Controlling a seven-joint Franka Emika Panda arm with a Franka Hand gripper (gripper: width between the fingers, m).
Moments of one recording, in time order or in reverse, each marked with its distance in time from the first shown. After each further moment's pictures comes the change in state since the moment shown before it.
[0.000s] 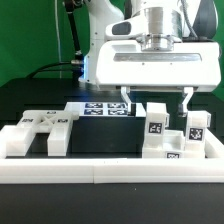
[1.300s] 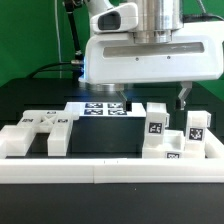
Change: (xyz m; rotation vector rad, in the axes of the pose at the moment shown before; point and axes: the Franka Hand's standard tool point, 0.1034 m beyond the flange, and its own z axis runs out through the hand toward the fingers) arm 0.016 0.009 0.003 0.053 -0.525 0.039
